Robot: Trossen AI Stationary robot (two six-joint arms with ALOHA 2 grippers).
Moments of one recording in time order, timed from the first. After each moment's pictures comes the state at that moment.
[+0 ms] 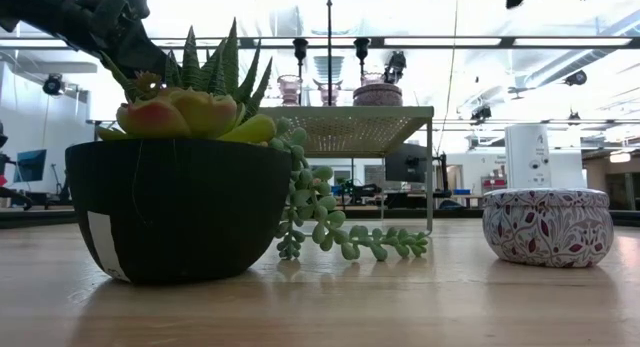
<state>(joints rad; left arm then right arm) 0.27 0.44 0.50 -0.38 -0.13 -0.02 0.48 1.75 1.72 -1.29 0.16 1.59</state>
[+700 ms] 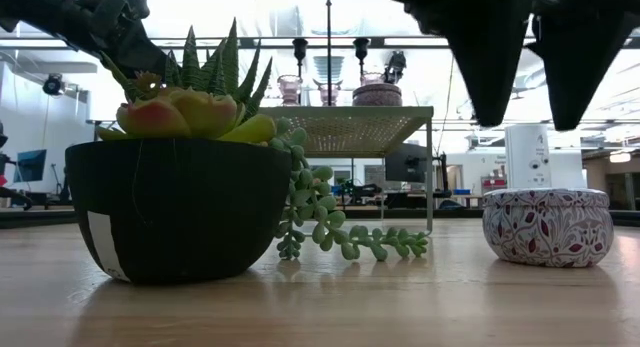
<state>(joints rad) 0.27 0.44 0.50 -0.38 -0.13 -0.02 0.50 2.04 1.71 -1.29 0.08 1.62</state>
